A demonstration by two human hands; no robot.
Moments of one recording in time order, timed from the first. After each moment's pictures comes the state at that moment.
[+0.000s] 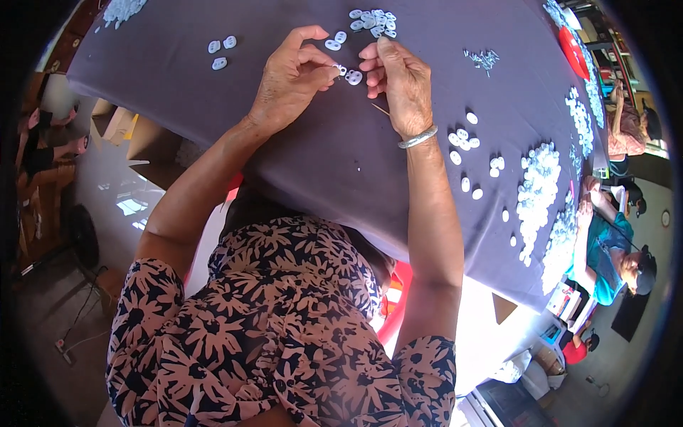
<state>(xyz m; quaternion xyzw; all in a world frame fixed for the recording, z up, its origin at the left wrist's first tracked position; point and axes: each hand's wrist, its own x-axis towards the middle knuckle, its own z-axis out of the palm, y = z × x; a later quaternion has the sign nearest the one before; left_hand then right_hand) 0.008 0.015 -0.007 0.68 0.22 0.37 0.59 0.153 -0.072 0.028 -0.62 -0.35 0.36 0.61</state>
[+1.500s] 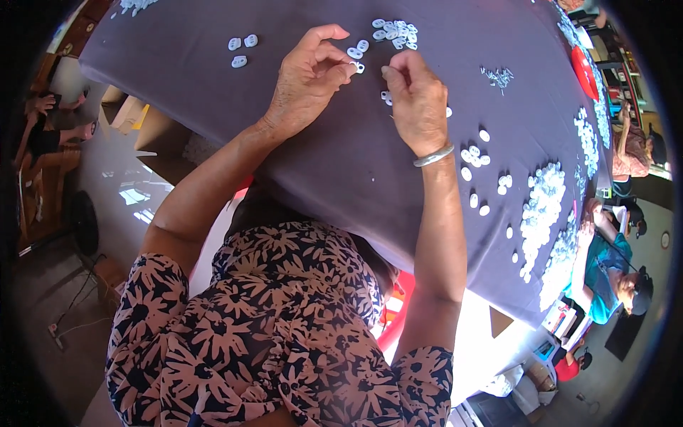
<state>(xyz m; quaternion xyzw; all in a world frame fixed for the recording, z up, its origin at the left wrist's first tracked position) 0.005 0.015 -0.001 0.66 0.21 0.42 0.59 0.151 -0.075 0.029 -0.70 -0.54 0.11 0.45</state>
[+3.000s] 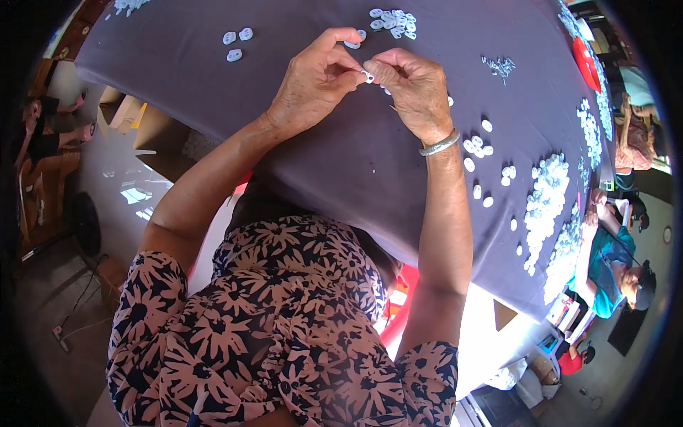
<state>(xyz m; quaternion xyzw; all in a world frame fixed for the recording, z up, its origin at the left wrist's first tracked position) 0.006 0.007 0.002 0.73 0.20 0.36 0.55 0.160 -0.076 0.027 -0.64 -0.53 0.29 0.46</state>
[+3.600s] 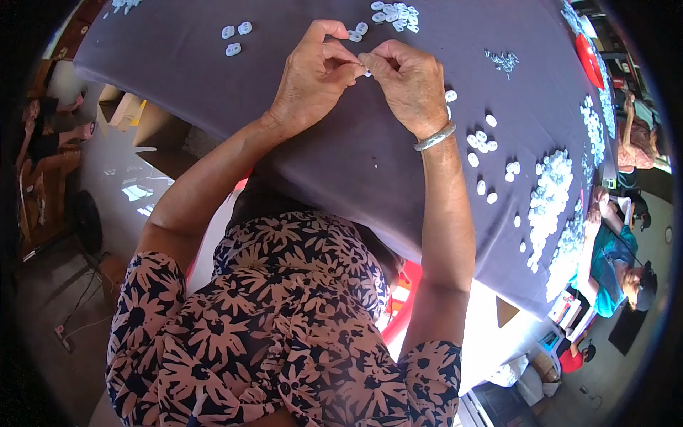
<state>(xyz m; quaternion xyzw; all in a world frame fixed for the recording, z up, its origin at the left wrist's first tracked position) 0.006 0.002 0.002 0.71 0.26 0.37 0.54 0.145 -0.071 0.030 -0.71 -0.55 0.19 0.41</state>
